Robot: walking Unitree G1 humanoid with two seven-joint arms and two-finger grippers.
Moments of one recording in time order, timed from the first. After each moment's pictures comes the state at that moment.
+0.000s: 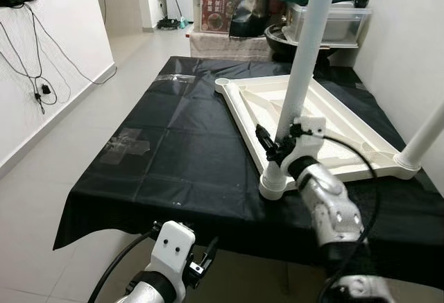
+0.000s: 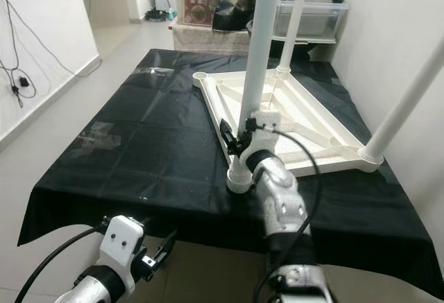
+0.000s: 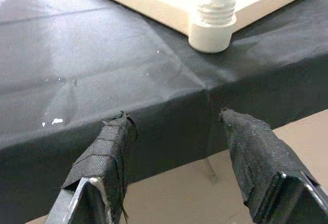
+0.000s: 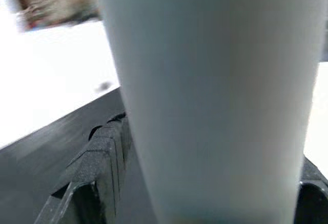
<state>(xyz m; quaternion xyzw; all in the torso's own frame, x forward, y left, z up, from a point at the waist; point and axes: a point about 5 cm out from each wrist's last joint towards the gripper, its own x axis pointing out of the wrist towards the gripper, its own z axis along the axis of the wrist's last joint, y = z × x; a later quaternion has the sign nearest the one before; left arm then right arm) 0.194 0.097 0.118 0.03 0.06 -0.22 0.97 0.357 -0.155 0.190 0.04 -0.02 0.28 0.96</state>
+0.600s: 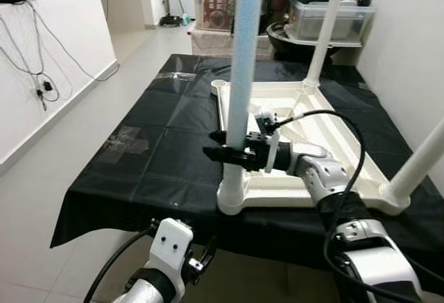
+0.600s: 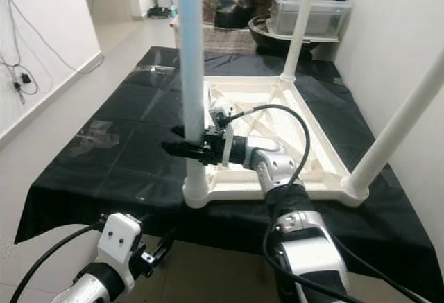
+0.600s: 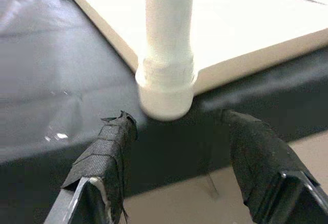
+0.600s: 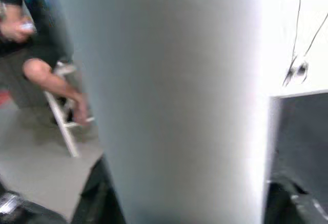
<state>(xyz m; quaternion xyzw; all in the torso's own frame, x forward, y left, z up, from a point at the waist) 0.193 0.099 0.126 0.02 0.02 -0.22 0.98 0.359 -0.089 0.208 0.03 0.00 0.62 0.79</state>
